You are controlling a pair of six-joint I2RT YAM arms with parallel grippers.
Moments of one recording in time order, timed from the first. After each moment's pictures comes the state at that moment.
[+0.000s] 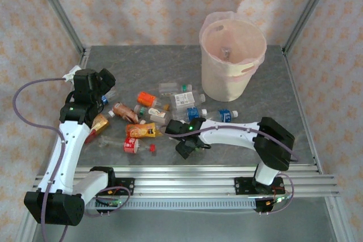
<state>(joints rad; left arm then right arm) 0.02 1.01 1.04 -0.61 -0.29 -0.71 1.14 1.69 1.13 -0.91 0.25 0.36</state>
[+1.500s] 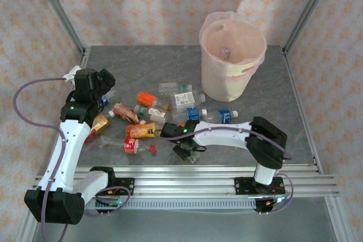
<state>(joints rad) 0.02 1.02 1.04 -0.61 -0.31 -0.70 1.17 1.72 1.17 -0.89 0.14 0.36</state>
